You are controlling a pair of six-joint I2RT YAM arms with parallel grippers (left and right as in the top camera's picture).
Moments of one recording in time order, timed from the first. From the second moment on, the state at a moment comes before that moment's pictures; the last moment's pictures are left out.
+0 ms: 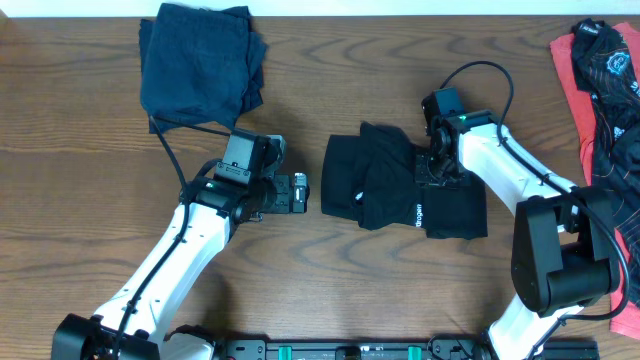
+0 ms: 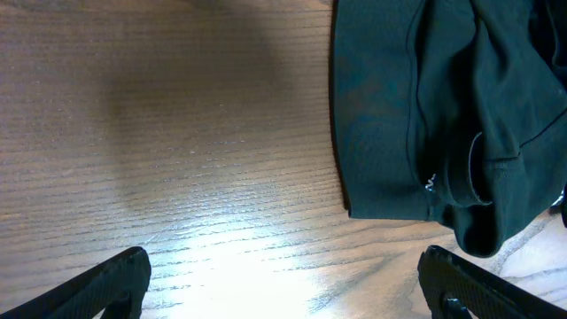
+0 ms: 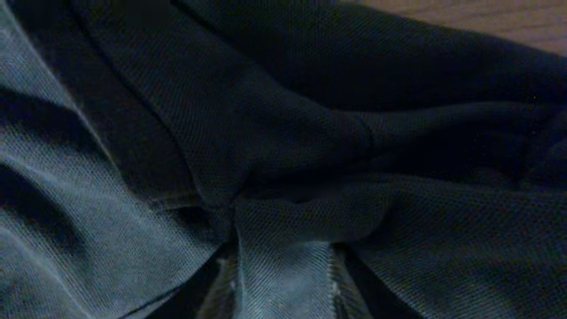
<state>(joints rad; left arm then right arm) -0.33 1.38 0.86 -0.58 0.21 -0.30 0.24 1.88 1.23 -0.84 0.01 0.36</state>
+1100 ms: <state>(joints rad) -0.33 1.38 0.86 -0.58 0.21 -0.30 0.20 1.90 1.28 -0.82 0.08 0.39</state>
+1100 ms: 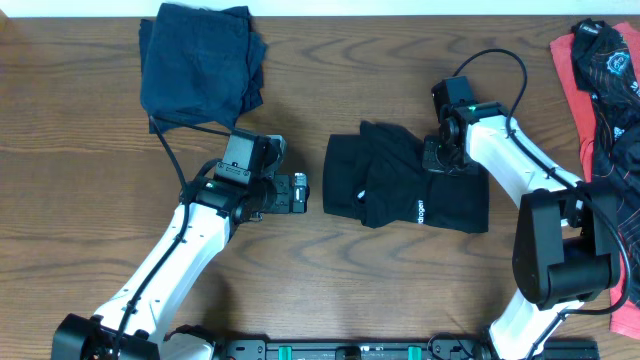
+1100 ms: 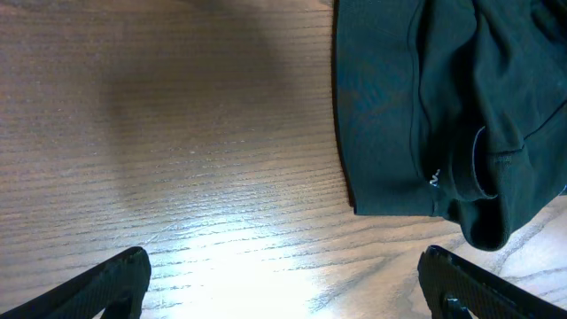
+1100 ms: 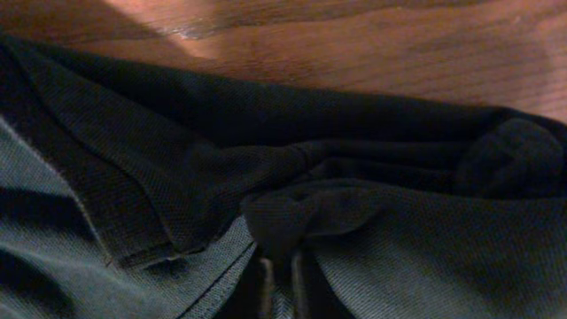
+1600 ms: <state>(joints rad) -0.33 1.38 0.86 -0.58 0.21 -0.30 0.19 1.90 1.39 -1.07 0.01 0.38</state>
